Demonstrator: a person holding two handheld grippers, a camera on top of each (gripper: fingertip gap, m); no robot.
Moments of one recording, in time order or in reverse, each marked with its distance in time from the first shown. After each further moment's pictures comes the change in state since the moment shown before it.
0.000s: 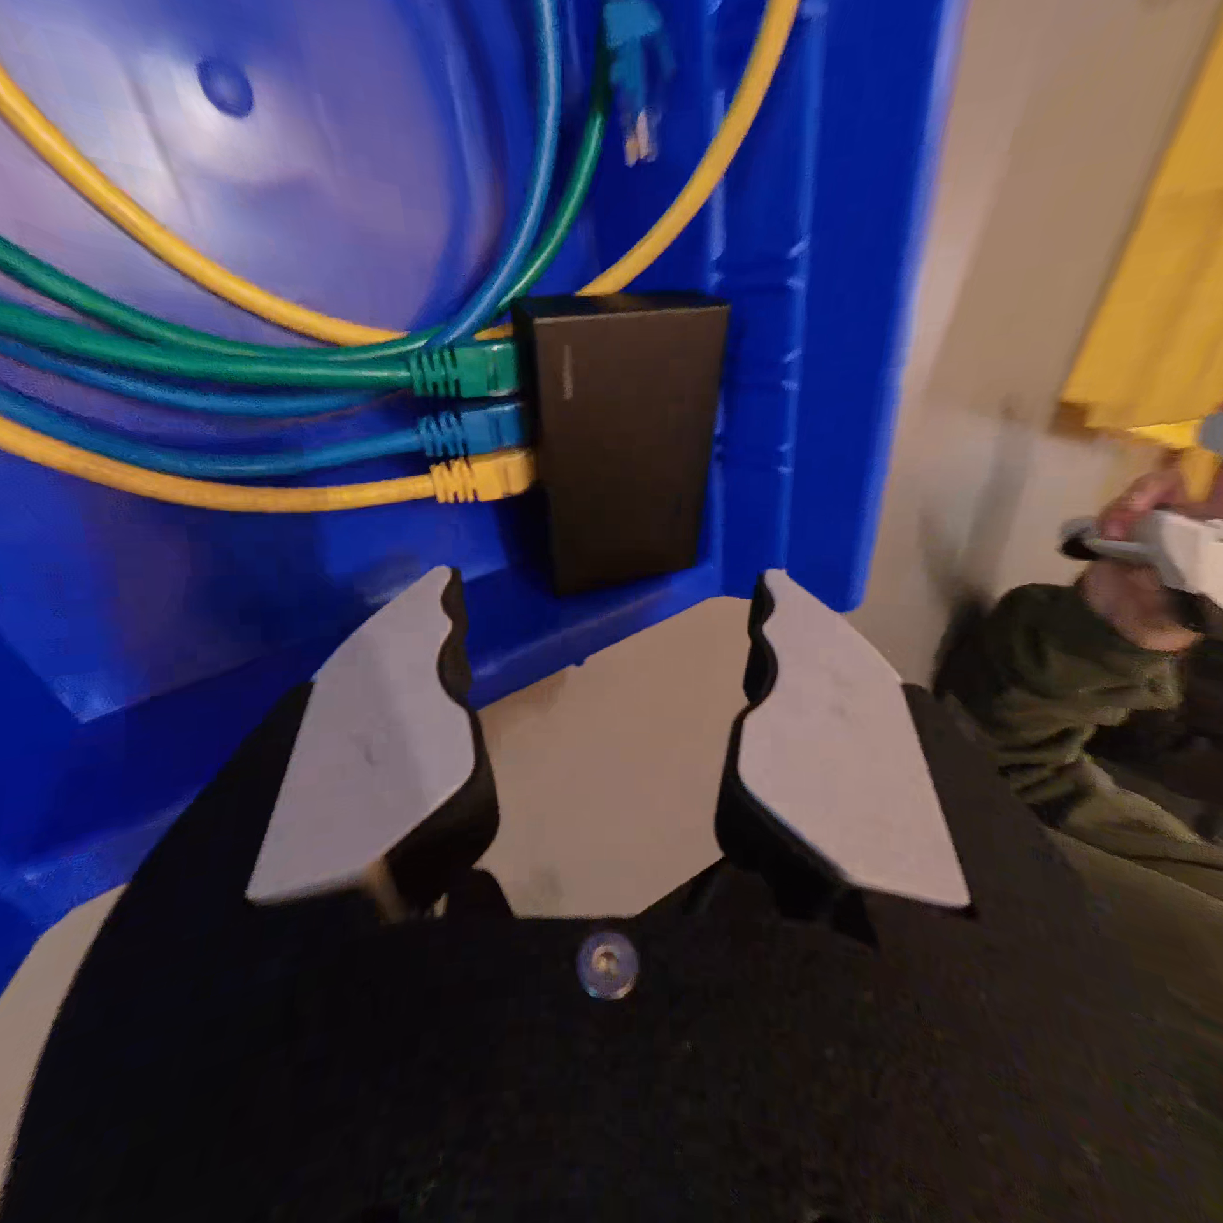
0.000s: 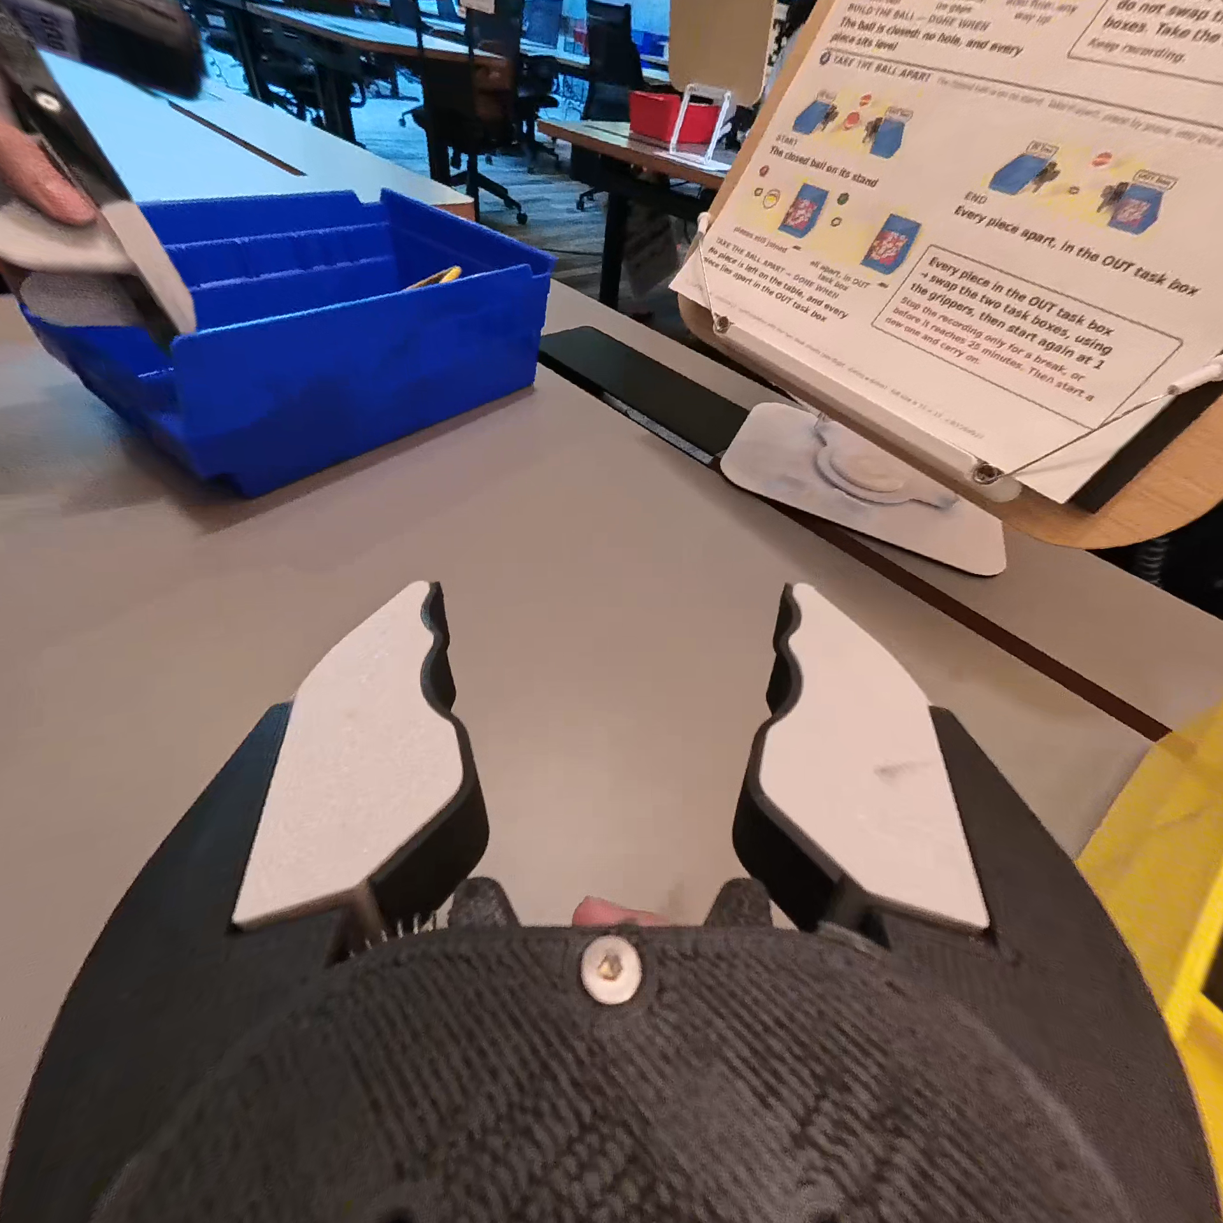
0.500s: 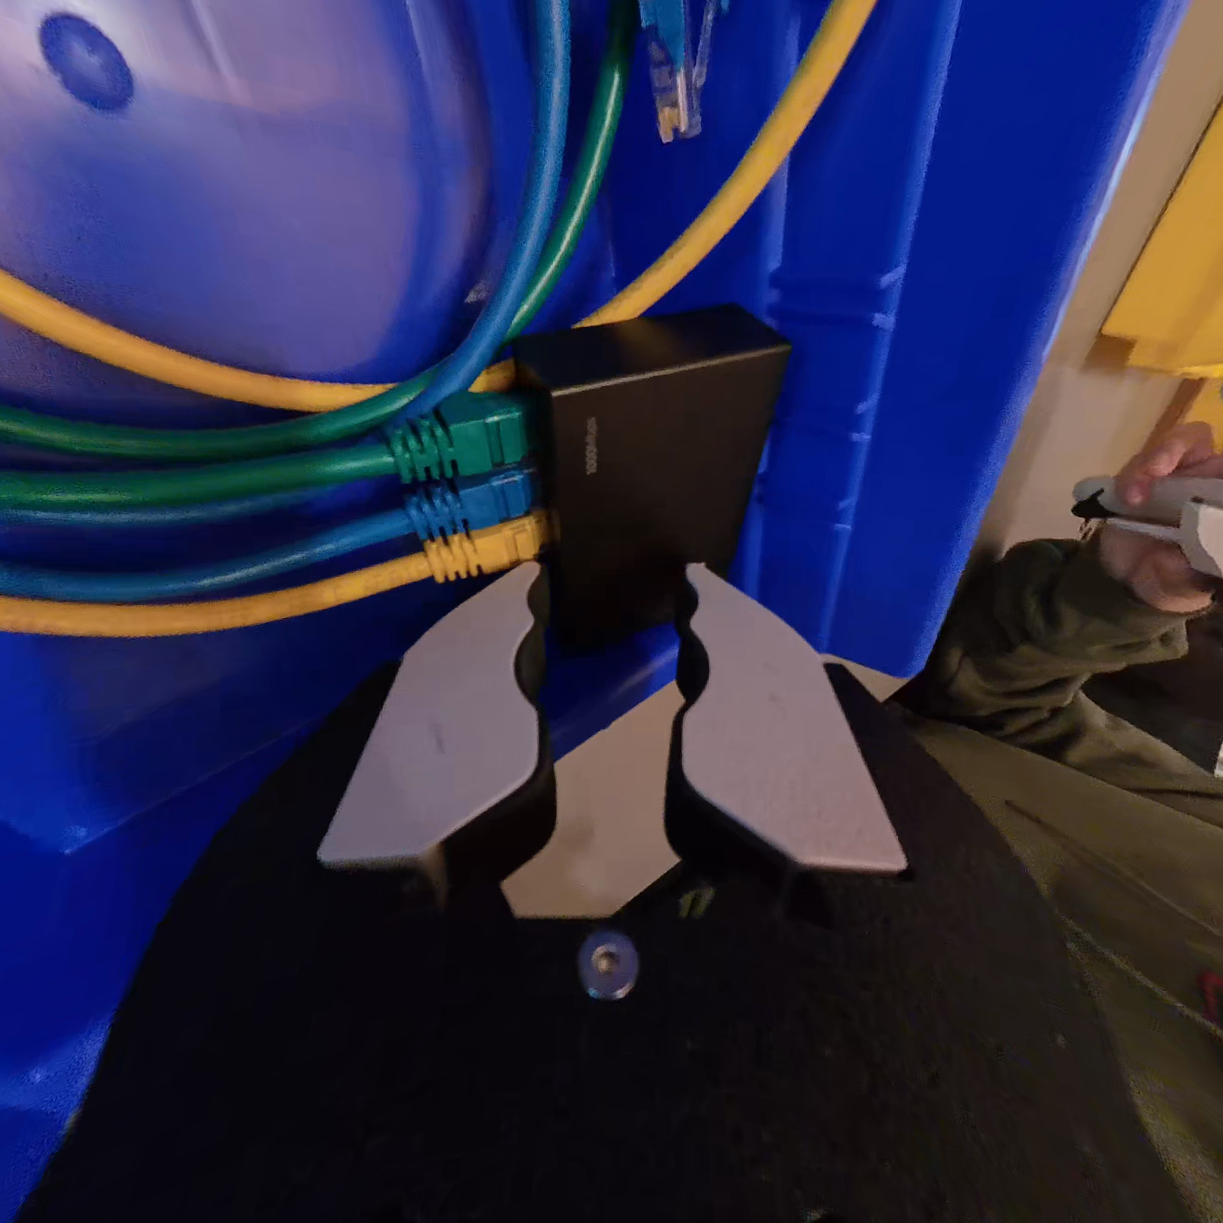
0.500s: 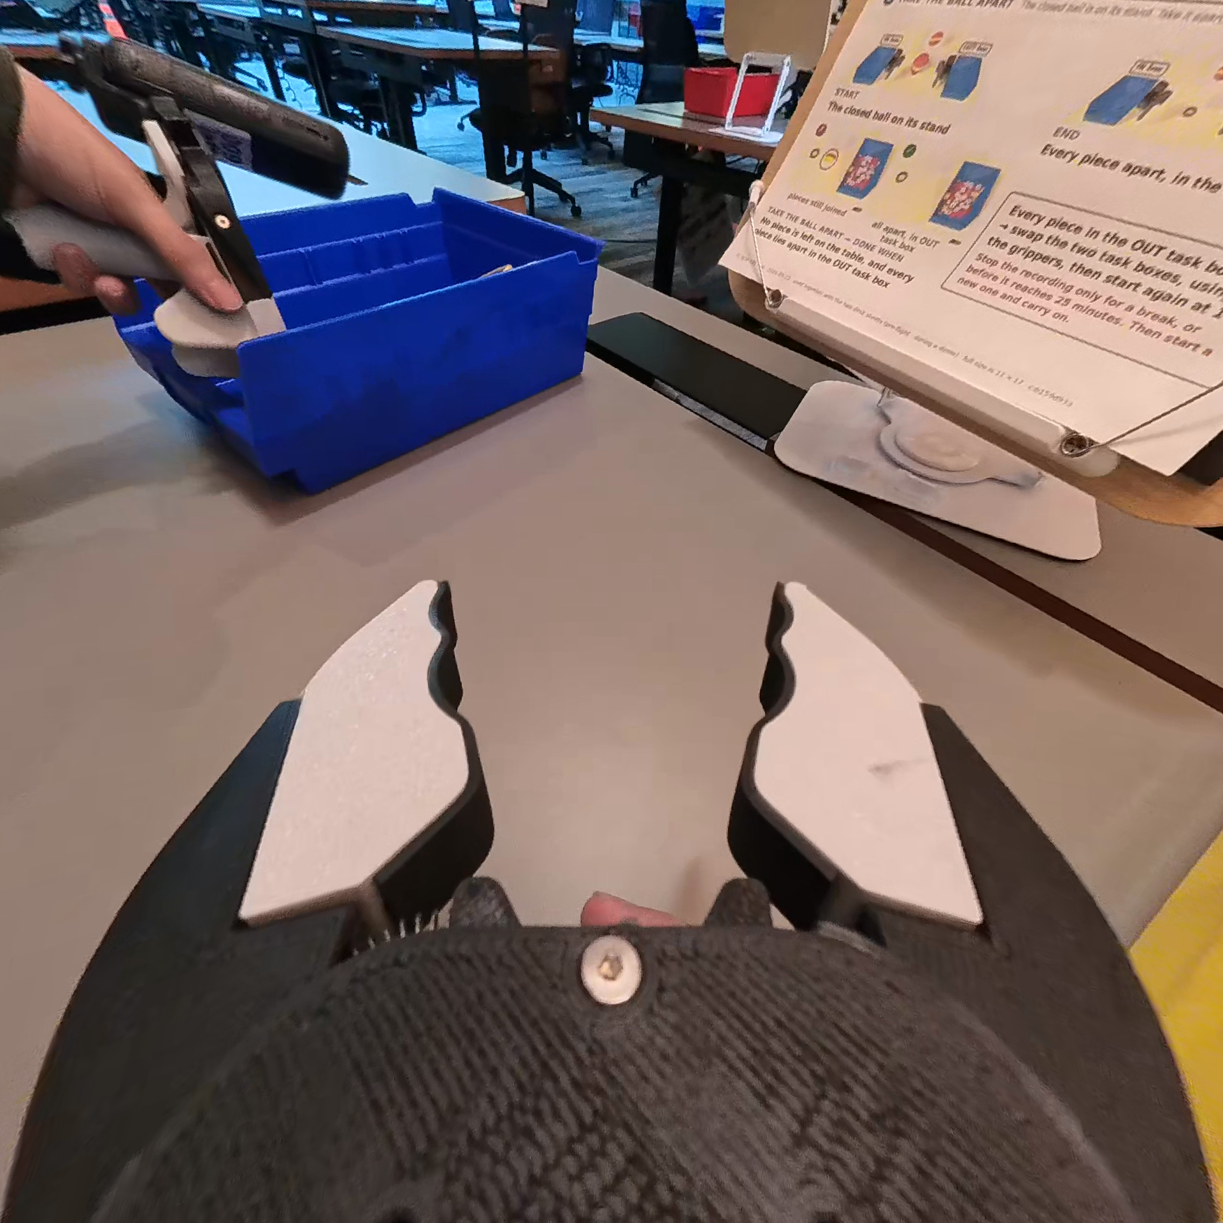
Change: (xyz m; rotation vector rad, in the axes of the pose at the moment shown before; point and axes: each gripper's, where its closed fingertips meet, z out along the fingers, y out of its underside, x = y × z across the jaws) left arm -0.008 -0.003 0.030 -0.166 0.024 0.014; right arm -0.011 0.006 0.002 -0.014 -0.089 0.063
